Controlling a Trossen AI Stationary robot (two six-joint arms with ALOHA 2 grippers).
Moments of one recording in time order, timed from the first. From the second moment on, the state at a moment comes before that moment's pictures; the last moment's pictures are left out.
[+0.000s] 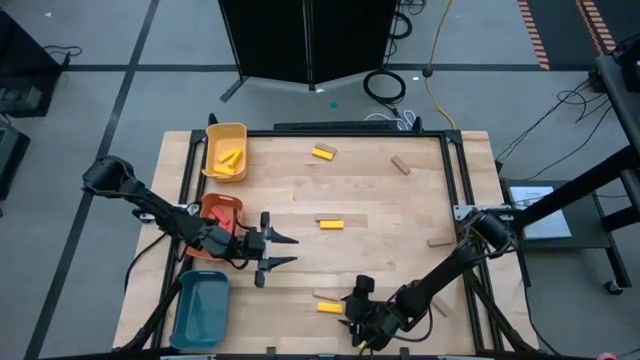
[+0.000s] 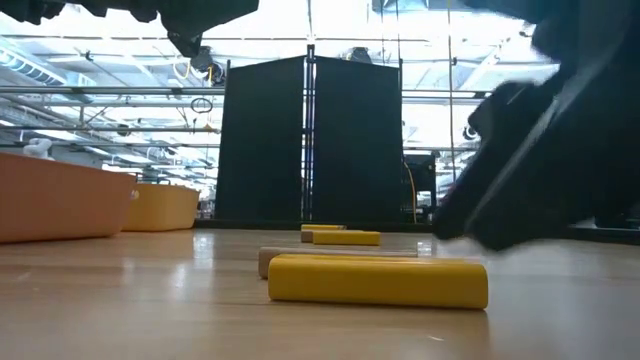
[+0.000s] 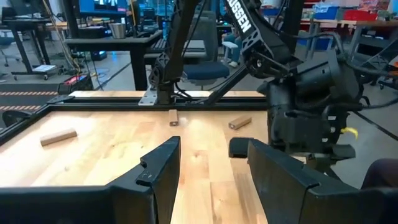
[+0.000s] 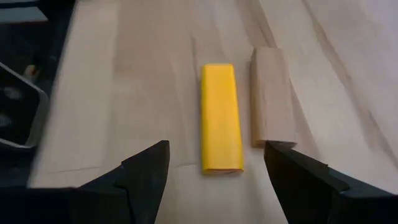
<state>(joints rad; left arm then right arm) -0.49 1.27 0.52 0.67 -0.43 -0.04 0.72 2.03 1.17 -0.04 0.55 0.72</state>
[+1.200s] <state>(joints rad) -0.48 1.45 0.52 1.06 -0.07 0.13 0.69 1.76 1.17 0.04 0.68 0.43</state>
